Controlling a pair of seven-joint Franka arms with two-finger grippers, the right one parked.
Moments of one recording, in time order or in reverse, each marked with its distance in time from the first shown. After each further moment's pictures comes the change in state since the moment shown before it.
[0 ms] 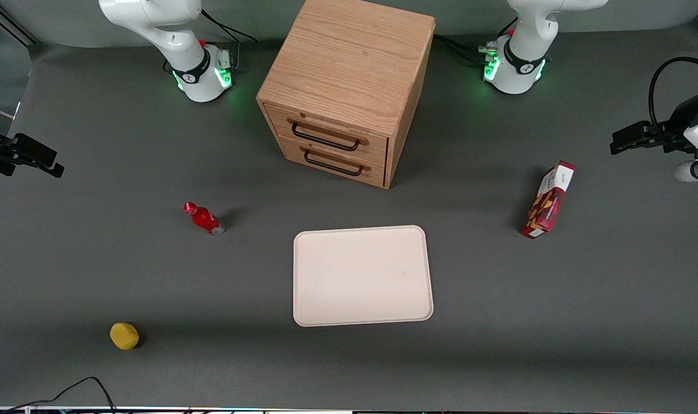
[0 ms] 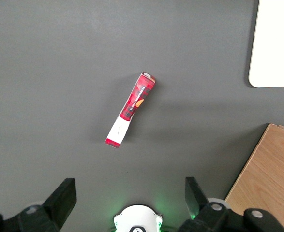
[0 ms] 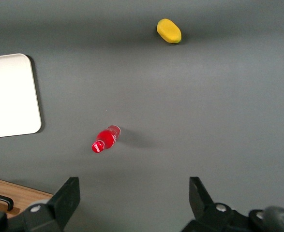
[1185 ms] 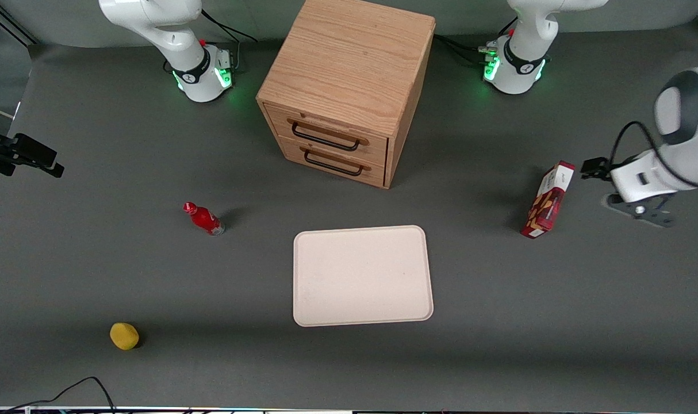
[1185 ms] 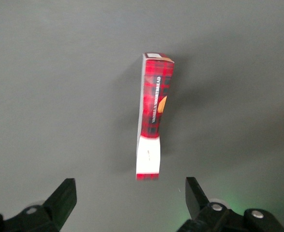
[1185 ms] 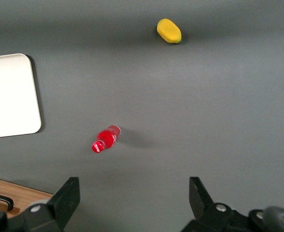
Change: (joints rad) arm 0.009 0.050 0.050 -0.515 0.059 0.493 0.510
